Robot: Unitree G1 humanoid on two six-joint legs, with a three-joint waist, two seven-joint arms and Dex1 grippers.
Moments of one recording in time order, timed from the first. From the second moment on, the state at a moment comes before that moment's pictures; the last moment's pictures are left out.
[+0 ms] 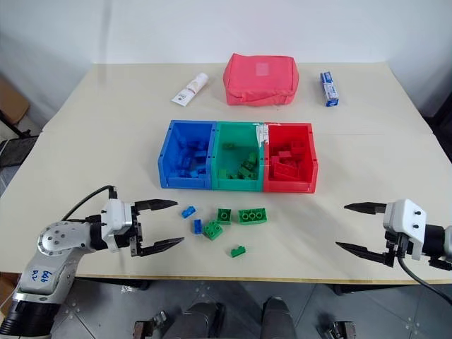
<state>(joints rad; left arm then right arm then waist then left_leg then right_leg) -0.07 0.66 0.08 -0.24 -0.41 0.07 -1.07 0.04 -0.98 -0.36 0.09 0.43 -0.08 1.35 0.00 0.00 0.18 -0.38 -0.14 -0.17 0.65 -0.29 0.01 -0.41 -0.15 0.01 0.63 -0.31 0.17</state>
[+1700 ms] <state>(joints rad) 0.15 0.63 0.34 -0.22 -0.49 0.07 -0.91 -0.94 -0.37 0.12 0.32 0.26 0.51 0.88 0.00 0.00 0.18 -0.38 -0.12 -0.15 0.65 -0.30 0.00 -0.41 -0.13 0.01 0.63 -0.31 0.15</state>
